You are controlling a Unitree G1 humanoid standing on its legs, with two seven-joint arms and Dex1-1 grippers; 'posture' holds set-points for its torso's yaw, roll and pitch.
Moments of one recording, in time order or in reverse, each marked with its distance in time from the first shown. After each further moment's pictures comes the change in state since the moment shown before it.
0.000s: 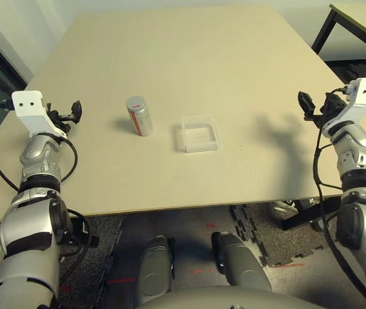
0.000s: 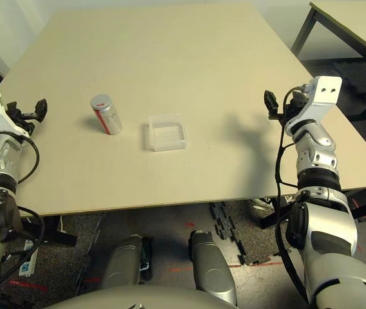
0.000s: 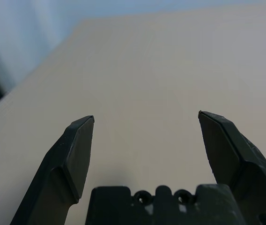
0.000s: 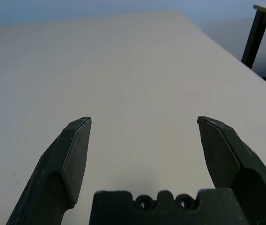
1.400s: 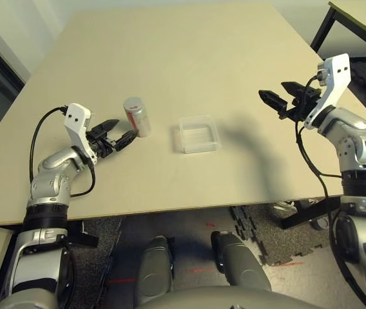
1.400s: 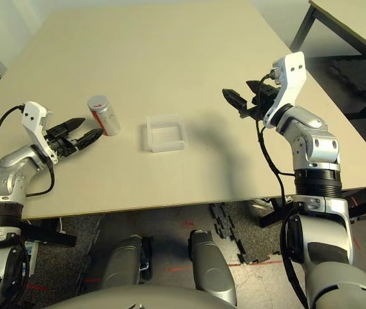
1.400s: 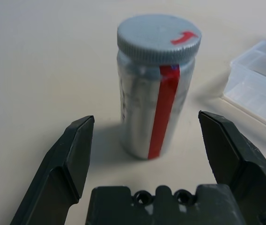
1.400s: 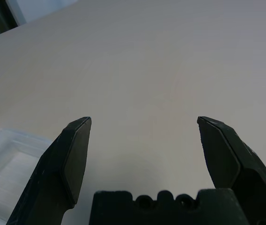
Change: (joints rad) left arm 0.310 -0.092 -0.163 -0.681 -0.103 0.436 -0.307; right arm 0.089 0.031 0.155 -0.593 0.096 0.507 0.154
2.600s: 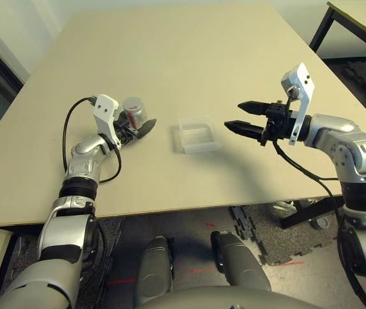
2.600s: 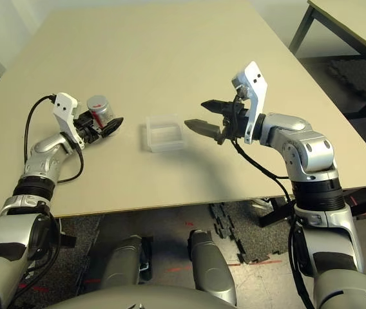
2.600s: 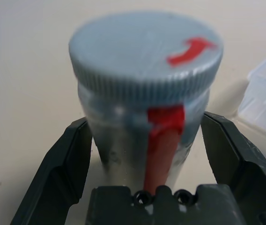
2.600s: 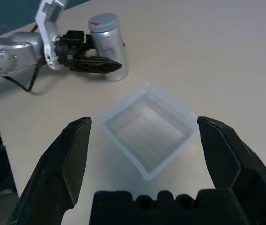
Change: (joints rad) left arm -0.195 -0.117 -0.041 0.382 0.117 -0.240 0.036; right arm 0.062 -0.075 0.202 -0.346 0.131 0.274 0.269
